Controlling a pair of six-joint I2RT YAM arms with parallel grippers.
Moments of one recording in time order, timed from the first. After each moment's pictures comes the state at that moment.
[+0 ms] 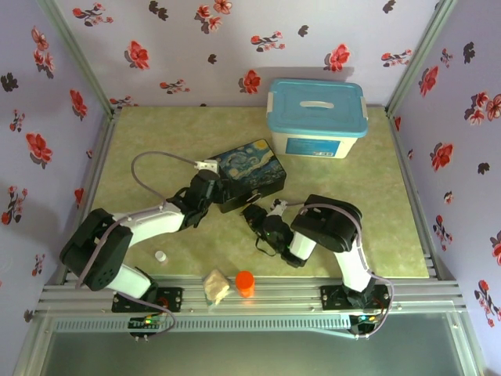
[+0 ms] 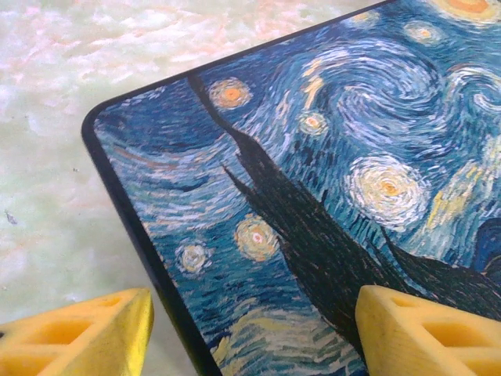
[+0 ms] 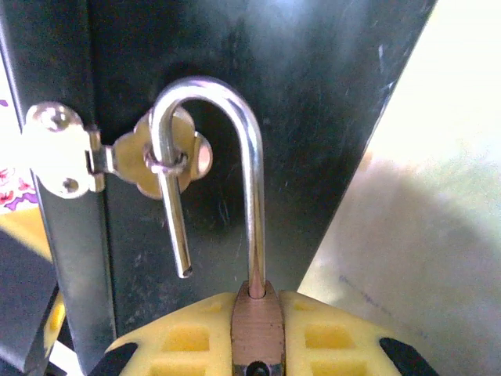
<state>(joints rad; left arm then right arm) -0.69 1.49 0.68 0.16 -0.35 -0.38 0.99 2.04 0.47 1.30 0.32 1.48</state>
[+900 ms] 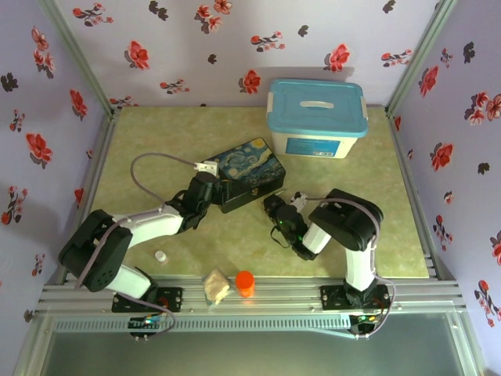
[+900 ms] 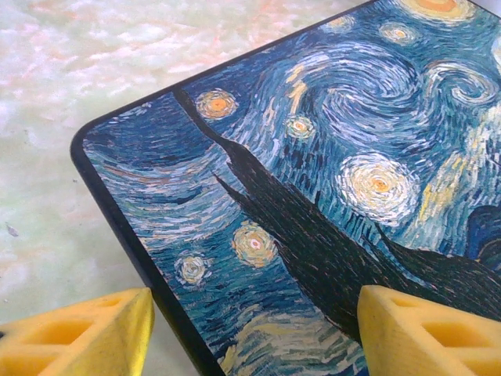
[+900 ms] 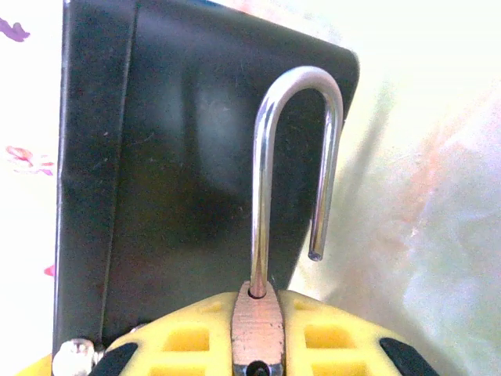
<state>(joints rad) -0.67 1.47 0.64 0.22 -0.33 -0.34 0.84 1.87 0.39 1.12 0.37 1.41</state>
